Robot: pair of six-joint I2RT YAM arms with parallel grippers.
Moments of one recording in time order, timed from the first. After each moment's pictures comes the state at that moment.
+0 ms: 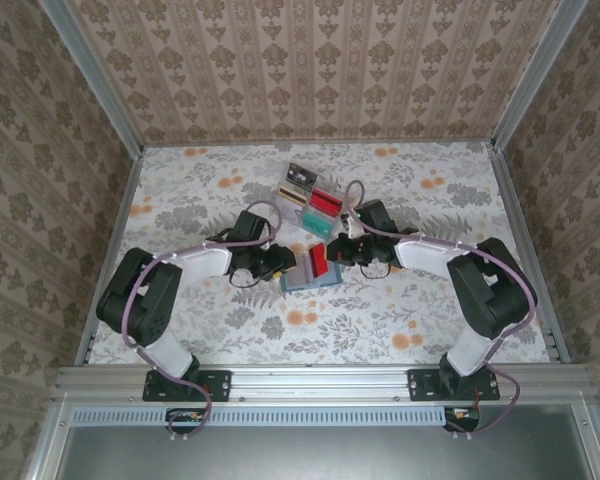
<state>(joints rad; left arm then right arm) -0.54 1.63 0.81 -0.19 0.47 -0.82 0.45 1.68 0.89 -0.06 -0.54 0.65</state>
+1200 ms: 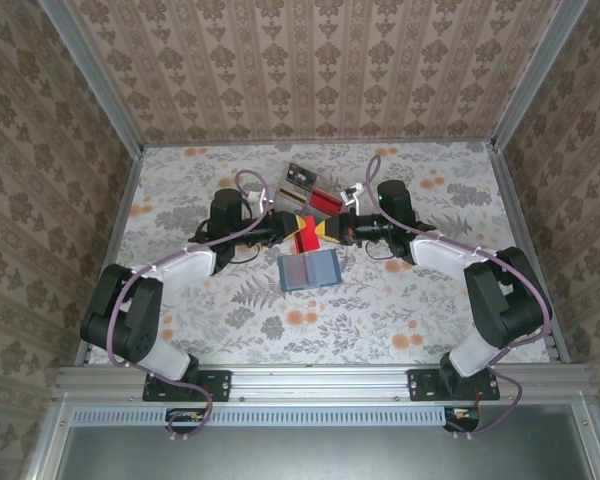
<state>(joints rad) -0.46 1.51 0.78 0.38 0.84 -0.95 0.37 1.61 0.89 0.31 -0.98 0.93</state>
